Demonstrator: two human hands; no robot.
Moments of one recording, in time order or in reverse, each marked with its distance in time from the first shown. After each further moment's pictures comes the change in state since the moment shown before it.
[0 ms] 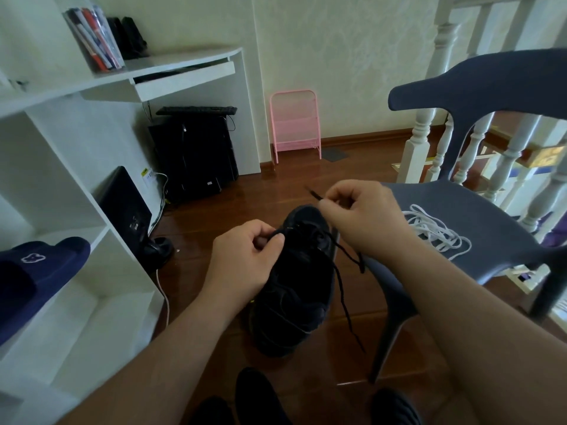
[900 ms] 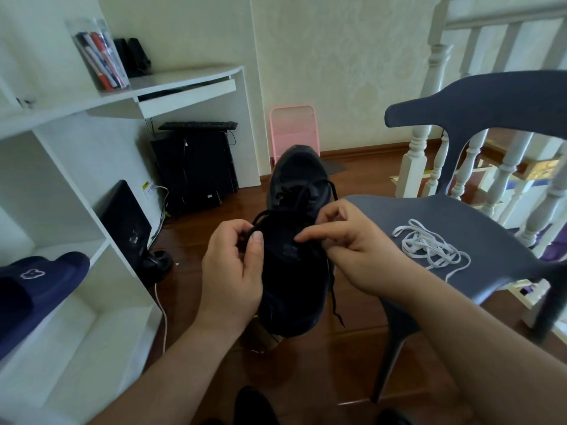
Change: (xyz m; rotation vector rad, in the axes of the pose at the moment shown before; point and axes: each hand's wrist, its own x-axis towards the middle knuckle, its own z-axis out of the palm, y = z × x) left_hand -0.003 0.000 -0.001 -0.089 0.349 0.284; right_hand -0.019 0.001 -0.003 0.092 -0.228 -0.206
